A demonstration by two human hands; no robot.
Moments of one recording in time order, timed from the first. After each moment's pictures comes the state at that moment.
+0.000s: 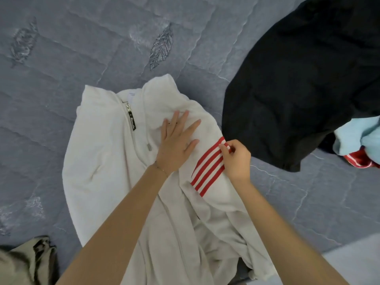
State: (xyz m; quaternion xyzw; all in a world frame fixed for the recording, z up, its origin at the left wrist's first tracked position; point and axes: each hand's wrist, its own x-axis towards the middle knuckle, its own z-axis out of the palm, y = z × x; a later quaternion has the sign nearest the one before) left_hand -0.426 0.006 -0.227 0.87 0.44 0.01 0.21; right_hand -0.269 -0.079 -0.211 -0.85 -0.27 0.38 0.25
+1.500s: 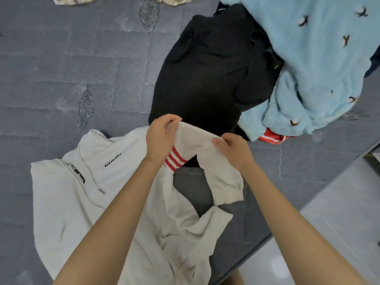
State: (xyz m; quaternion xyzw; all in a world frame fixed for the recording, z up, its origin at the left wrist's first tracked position) left_hand -0.217 0.011 -0.128 0.76 0.48 0.10 0.44; right_hand -0.073 -0.136 -0.143 -0.81 -0.27 0.41 0.31
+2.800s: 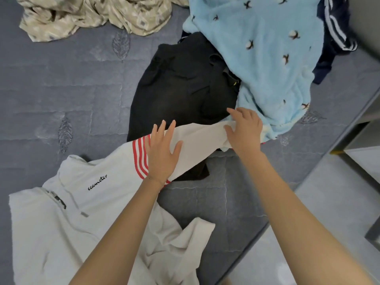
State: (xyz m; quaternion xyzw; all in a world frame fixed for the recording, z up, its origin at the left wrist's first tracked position) left_hand -0.161 -0.029 -0.134 0.88 0.41 0.01 0.25; right_hand 0.025 -0.153 -0.114 -0.92 -0.32 0.12 0.18
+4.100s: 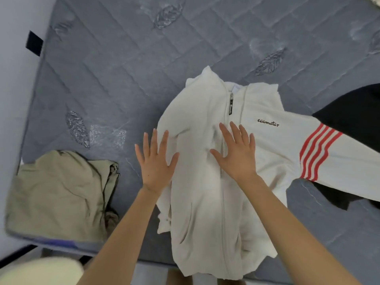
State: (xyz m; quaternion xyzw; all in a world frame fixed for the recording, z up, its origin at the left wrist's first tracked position) left_hand -0.676 -0.122 -0.167 0.62 0.77 0.03 0.15; right_hand -0.454 -0.067 -0.147 -0.64 -0.73 0.23 0.05
